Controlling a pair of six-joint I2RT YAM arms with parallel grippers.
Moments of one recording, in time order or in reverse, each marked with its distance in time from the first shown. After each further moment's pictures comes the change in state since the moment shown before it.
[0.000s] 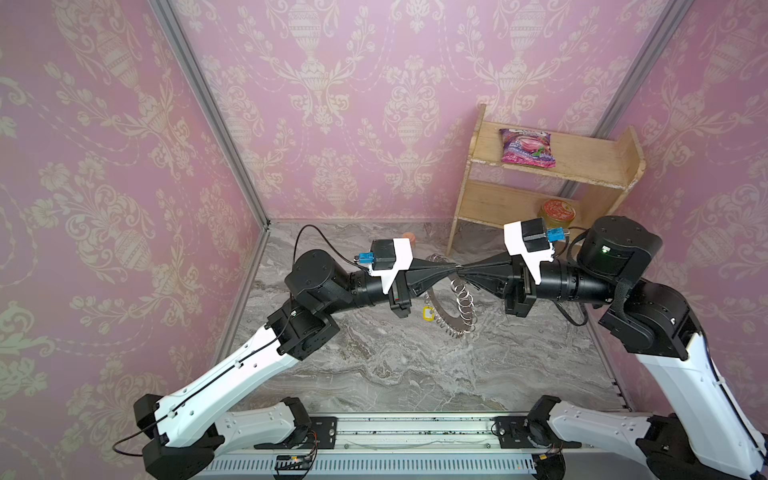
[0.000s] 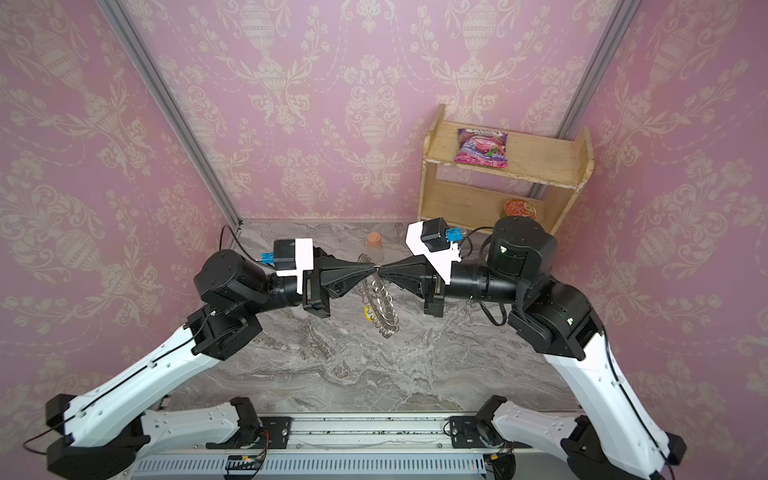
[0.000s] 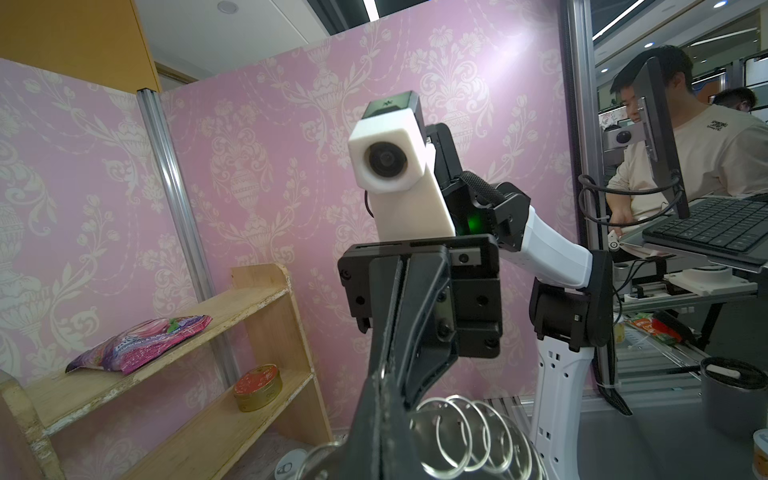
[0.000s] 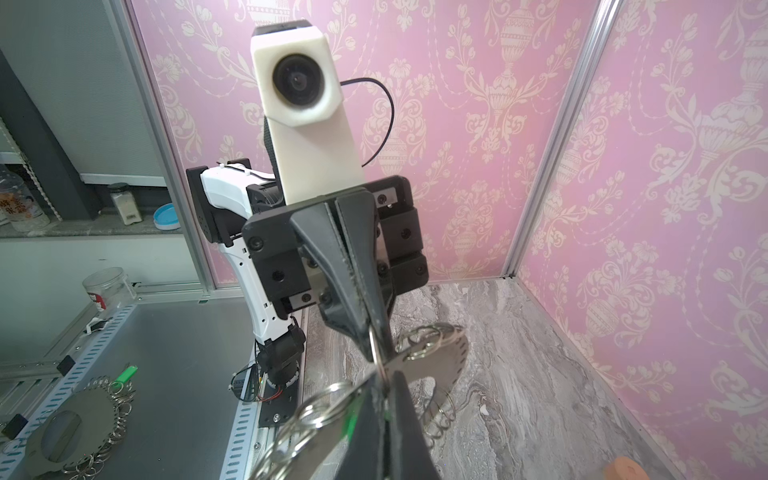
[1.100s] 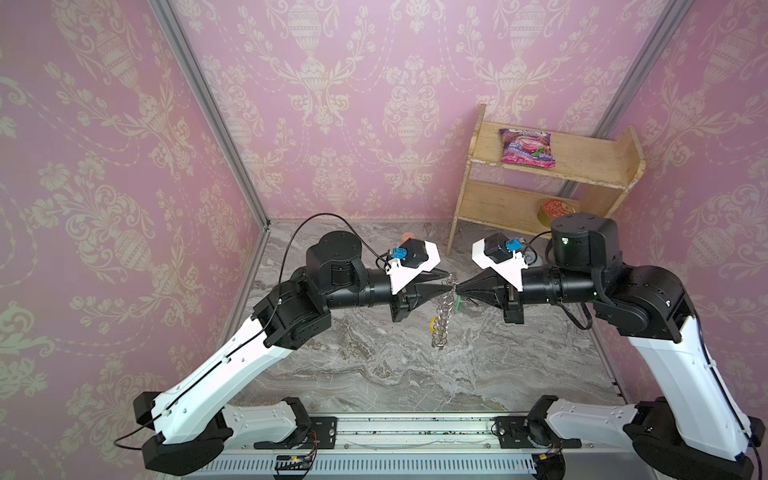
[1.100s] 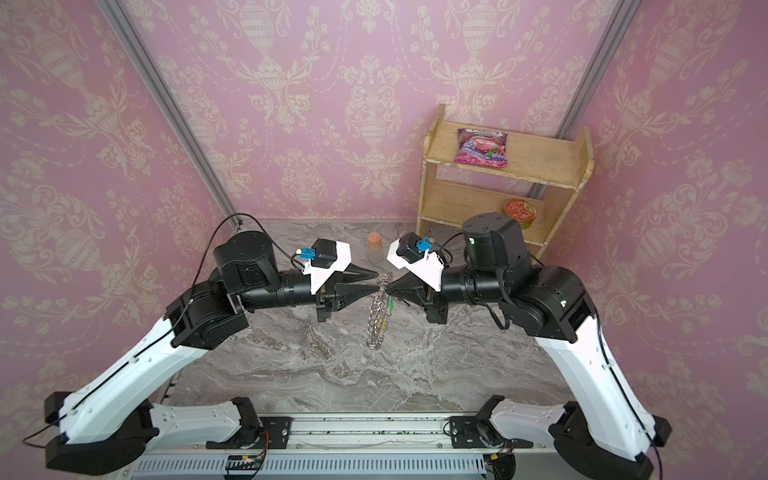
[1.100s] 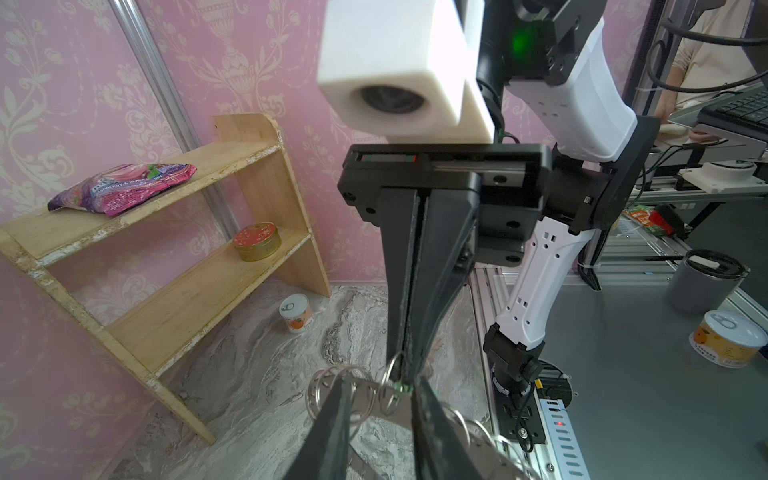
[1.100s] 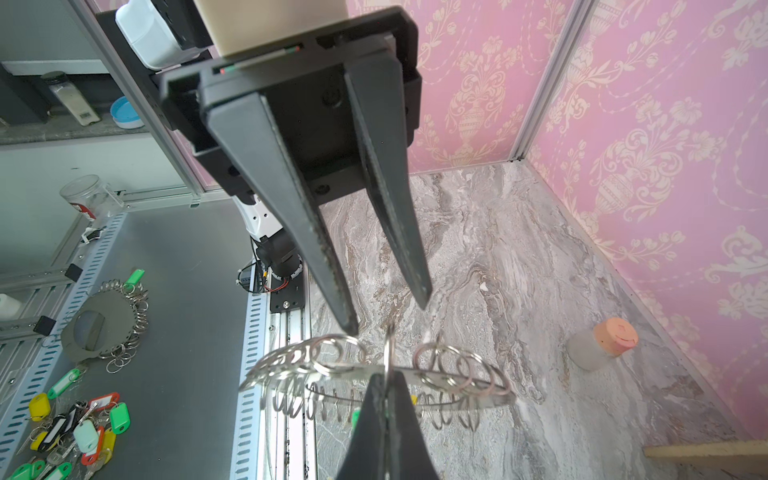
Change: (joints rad) left arm 0.000 0.081 0.258 -0.669 -0.079 0.159; right arm 0.000 0.115 0.160 -0.451 0.105 -0.177
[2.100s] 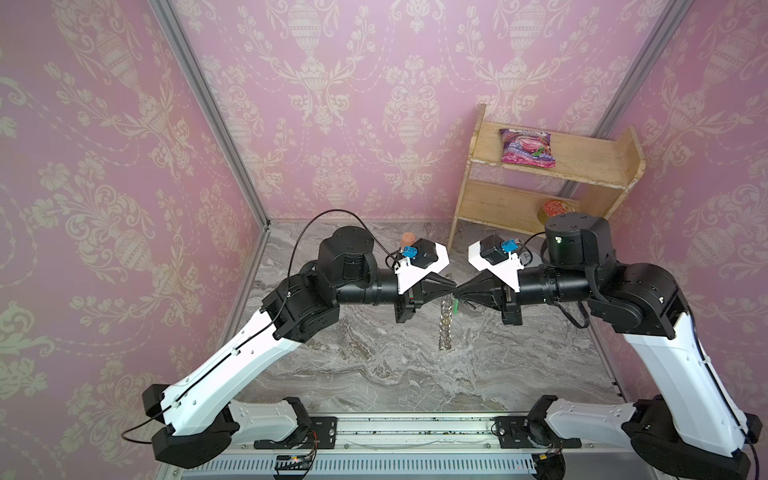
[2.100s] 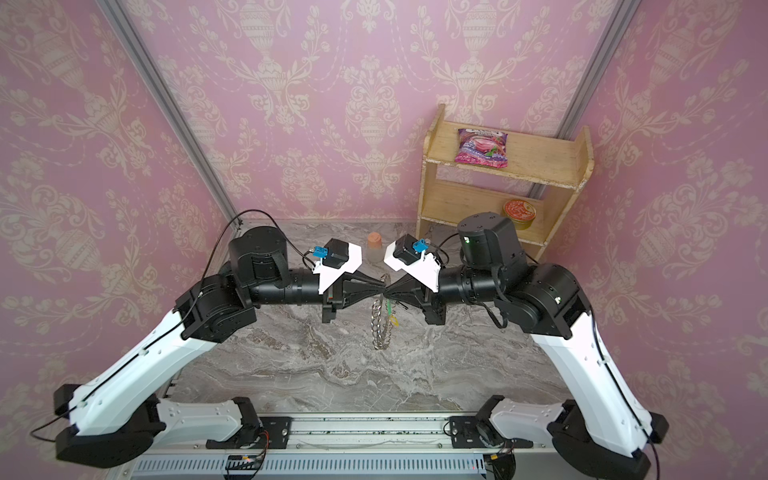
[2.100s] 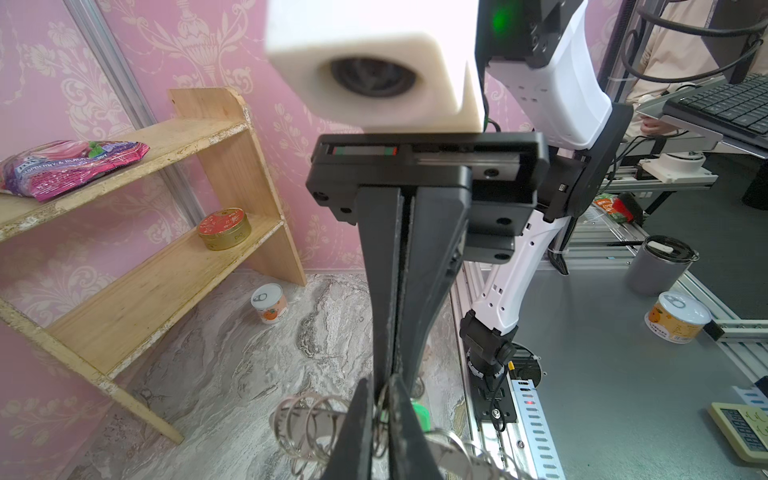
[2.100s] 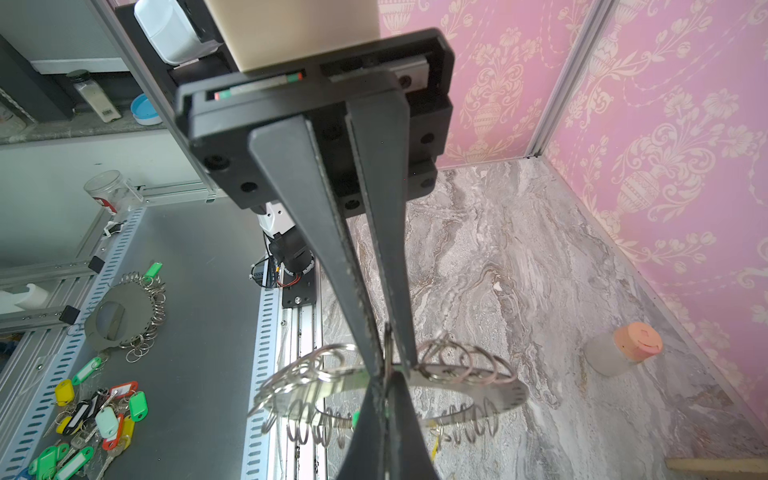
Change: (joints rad) left arm 0.000 0.047 0.043 -0.052 0.071 -0.002; right arm 0.000 0.010 0.000 -0.014 -0.034 -0.007
